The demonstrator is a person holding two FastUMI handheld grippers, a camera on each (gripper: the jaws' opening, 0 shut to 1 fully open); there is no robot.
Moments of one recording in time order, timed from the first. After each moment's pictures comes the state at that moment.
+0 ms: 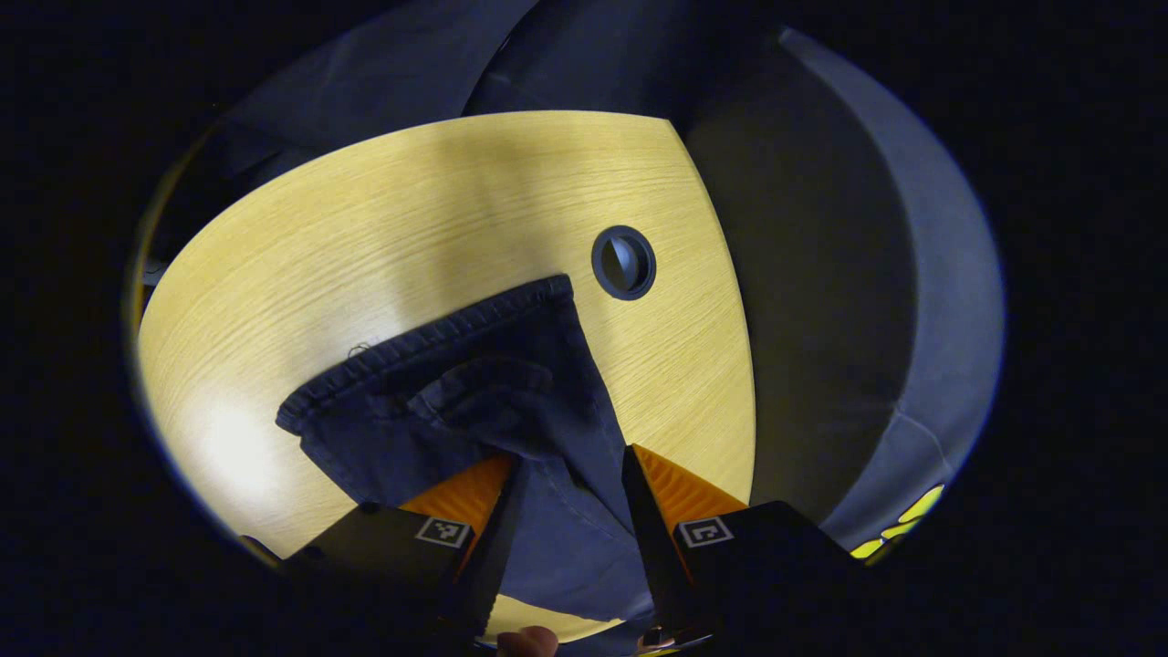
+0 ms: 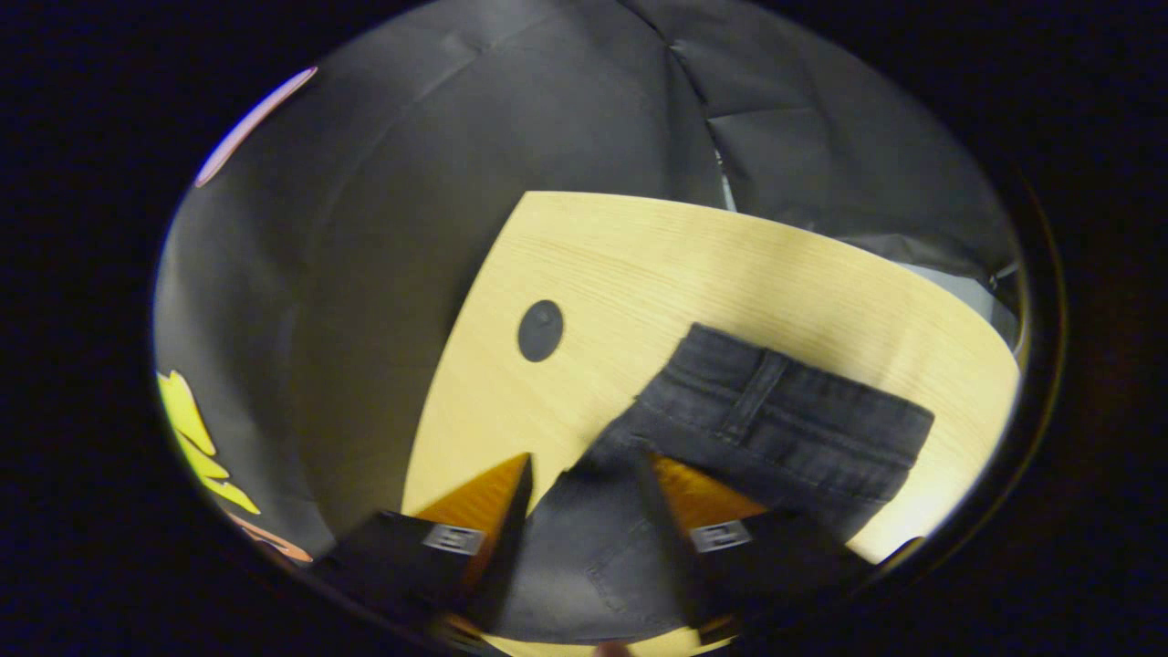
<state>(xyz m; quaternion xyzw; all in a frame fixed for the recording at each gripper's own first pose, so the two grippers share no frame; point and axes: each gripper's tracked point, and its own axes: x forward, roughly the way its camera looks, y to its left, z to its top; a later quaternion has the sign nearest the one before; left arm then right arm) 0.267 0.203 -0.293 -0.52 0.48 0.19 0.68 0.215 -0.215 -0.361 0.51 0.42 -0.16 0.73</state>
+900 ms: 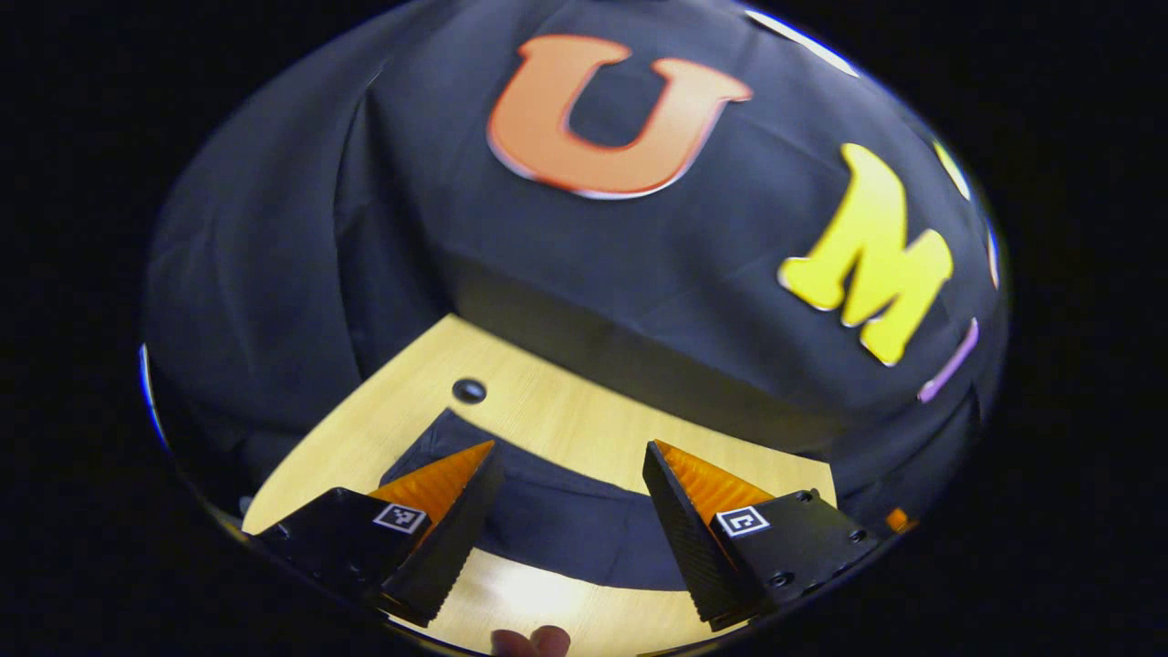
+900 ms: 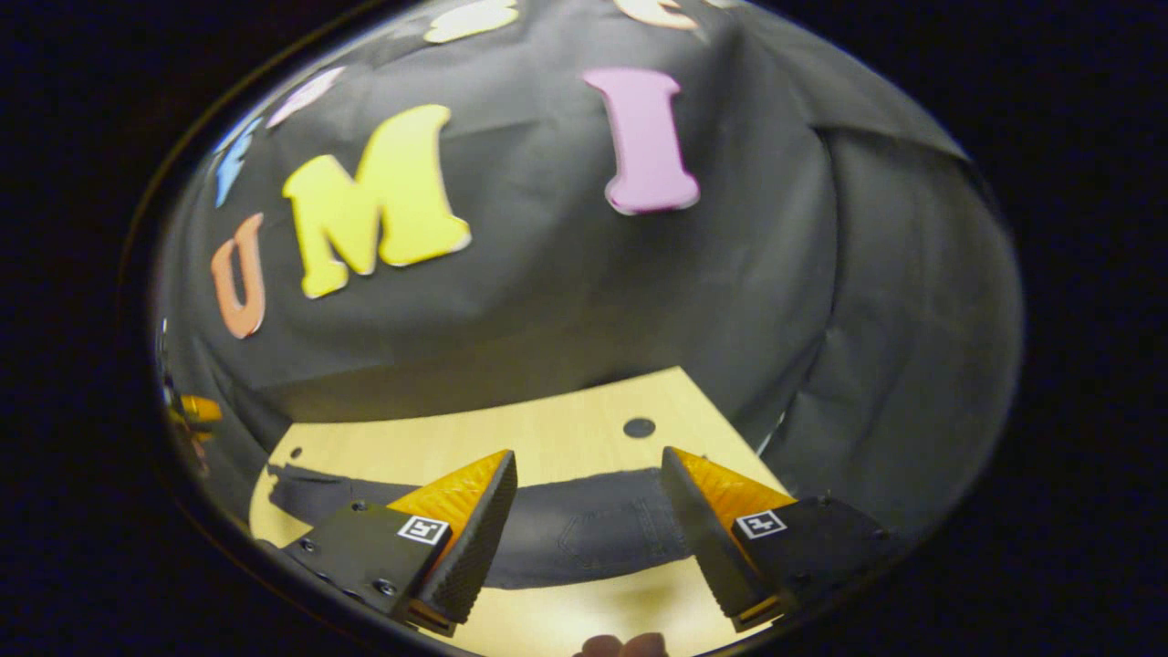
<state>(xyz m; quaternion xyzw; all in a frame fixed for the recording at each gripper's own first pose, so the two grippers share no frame) 0.144 0.082 0.002 -0.16 0.22 0.06 0.96 0.076 -0.181 -0.144 0.09 0.21 -0.04 0.97</state>
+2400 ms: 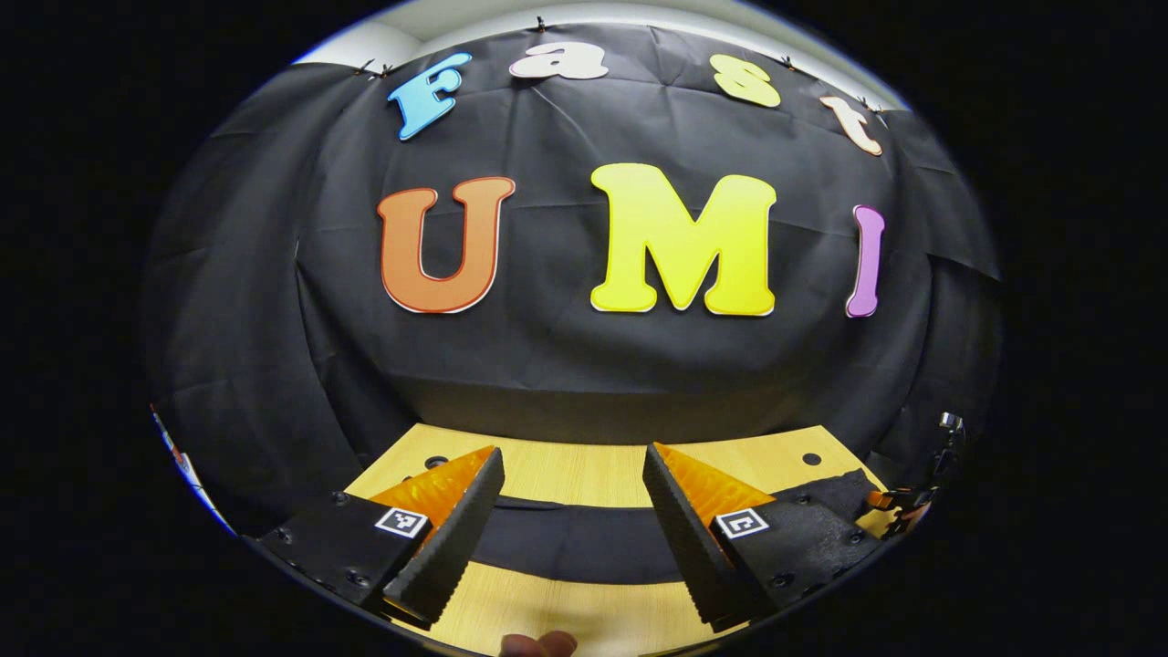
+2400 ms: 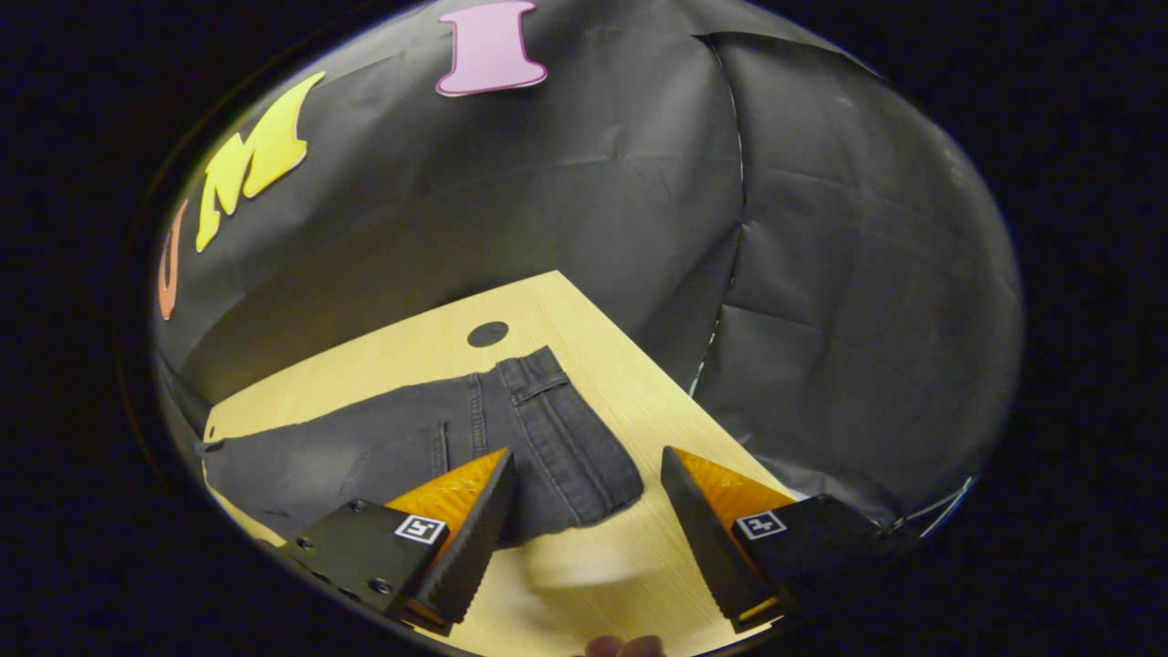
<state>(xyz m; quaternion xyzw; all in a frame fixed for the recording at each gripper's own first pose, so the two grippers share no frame) 0.068 -0.068 0.048 -0.02 0.12 0.04 0.99 0.124 -0.310 -0.383 0.15 0.32 -0.15 0.92</state>
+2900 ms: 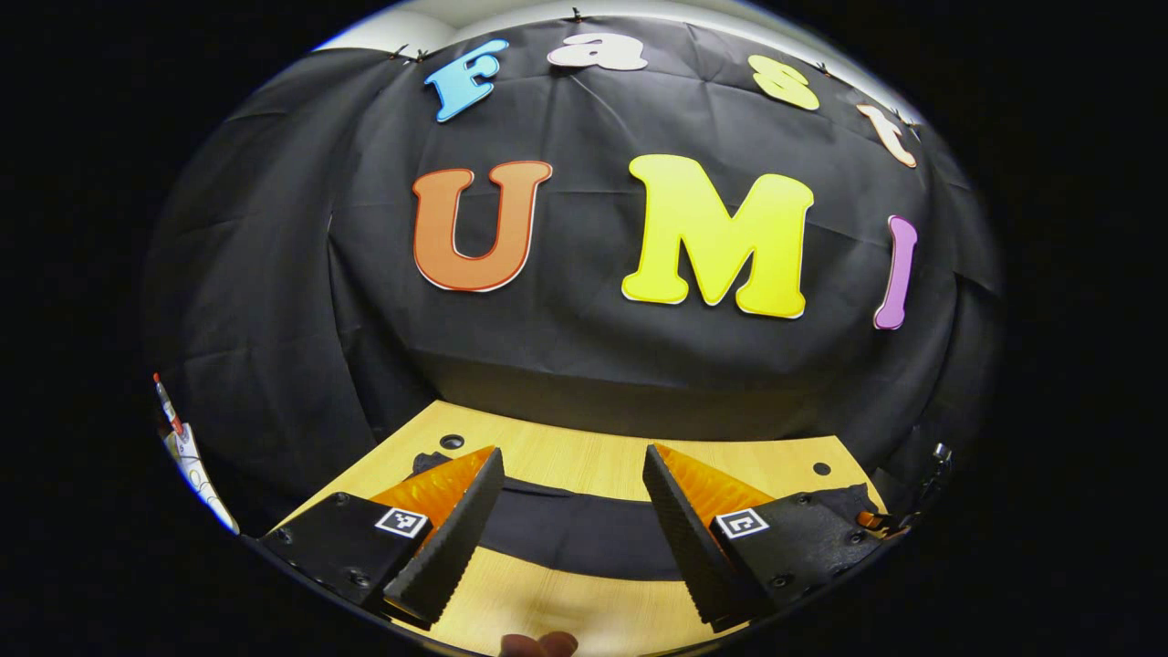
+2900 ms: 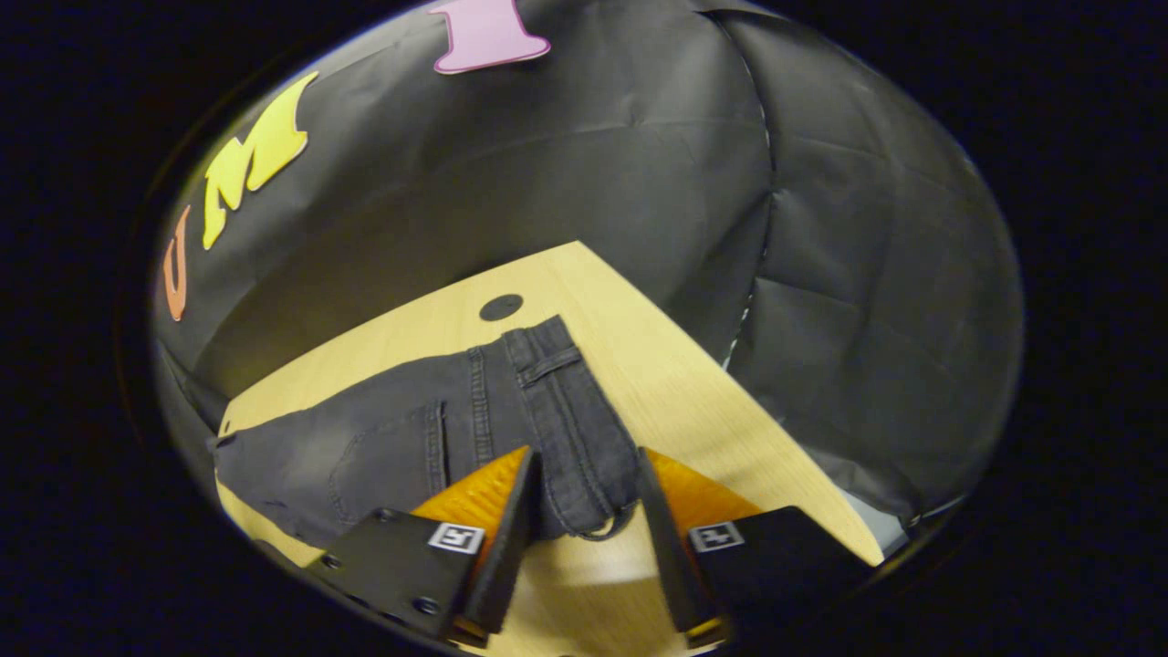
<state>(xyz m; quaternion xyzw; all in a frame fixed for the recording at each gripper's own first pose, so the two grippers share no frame) 0.061 -0.055 0.039 -0.06 0.14 0.09 0.99 0.136 -0.288 -0.408 0.19 0.35 -0.10 0.91</state>
